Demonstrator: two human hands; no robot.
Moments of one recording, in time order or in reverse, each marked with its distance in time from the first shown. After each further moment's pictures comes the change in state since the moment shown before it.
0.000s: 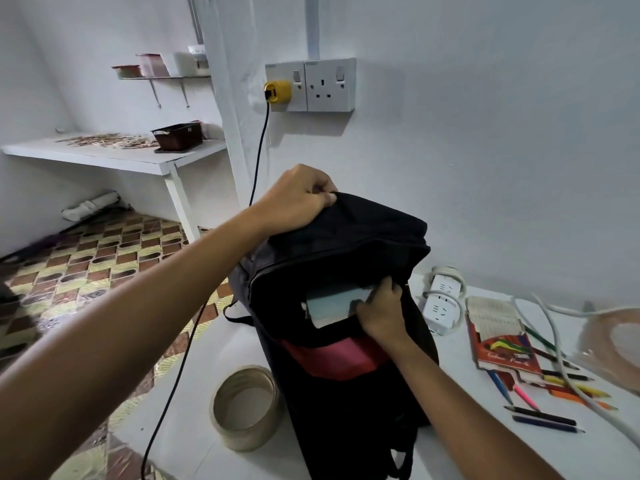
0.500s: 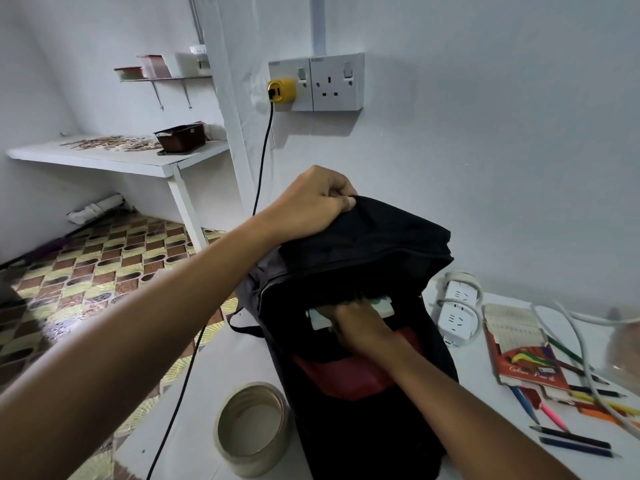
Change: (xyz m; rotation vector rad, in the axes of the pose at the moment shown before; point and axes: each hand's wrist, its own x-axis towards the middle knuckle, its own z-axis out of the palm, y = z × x) left_hand 0.008 0.000 0.003 -0.082 -0.046 -0.002; right_hand 0.030 -0.005 0.044 -0.800 -0.355 -0.666
